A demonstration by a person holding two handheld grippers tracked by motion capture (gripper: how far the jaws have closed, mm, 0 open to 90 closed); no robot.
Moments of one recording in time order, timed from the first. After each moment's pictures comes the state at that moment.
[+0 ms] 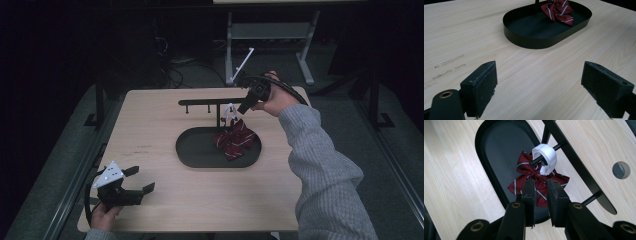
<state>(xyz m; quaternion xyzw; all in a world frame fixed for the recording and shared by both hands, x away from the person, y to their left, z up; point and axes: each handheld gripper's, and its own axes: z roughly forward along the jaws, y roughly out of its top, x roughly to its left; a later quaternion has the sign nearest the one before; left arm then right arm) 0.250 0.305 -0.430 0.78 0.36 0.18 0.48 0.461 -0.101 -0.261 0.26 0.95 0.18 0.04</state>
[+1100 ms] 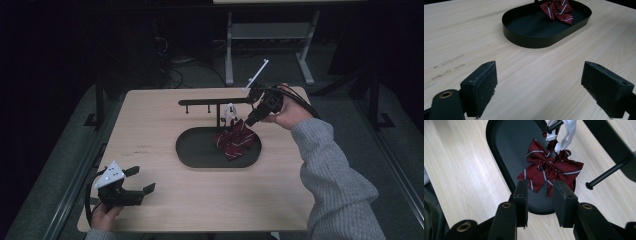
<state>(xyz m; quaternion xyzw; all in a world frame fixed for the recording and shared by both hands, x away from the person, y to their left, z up) 0.249 0.304 -0.430 0.79 0.36 0.18 0.47 0.435 -0.129 -0.279 0.26 0.94 0.21 0.02</state>
